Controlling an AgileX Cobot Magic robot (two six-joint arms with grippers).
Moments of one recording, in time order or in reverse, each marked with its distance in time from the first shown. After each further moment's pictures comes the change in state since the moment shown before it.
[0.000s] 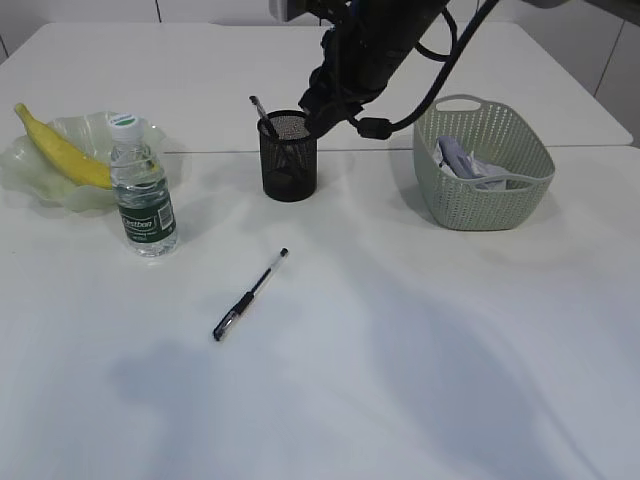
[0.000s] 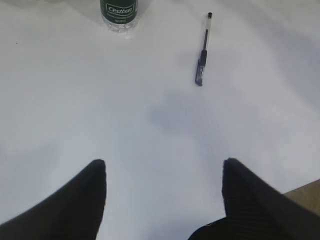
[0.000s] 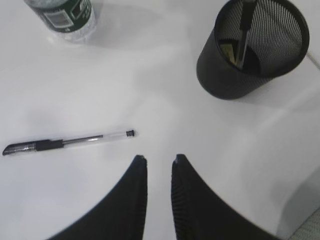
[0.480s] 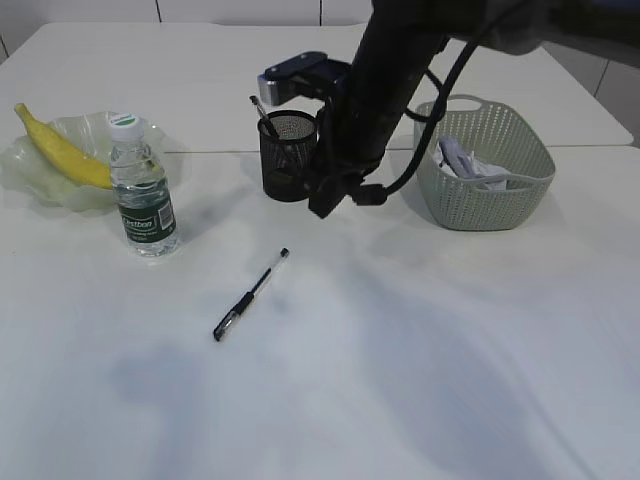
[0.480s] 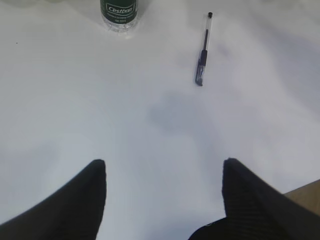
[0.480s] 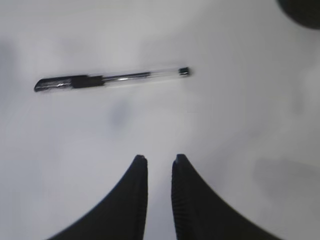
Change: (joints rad) left arm 0.000 0.000 0.000 0.000 0.000 0.000; right arm 0.049 -0.002 0.160 -0.017 0.100 0.013
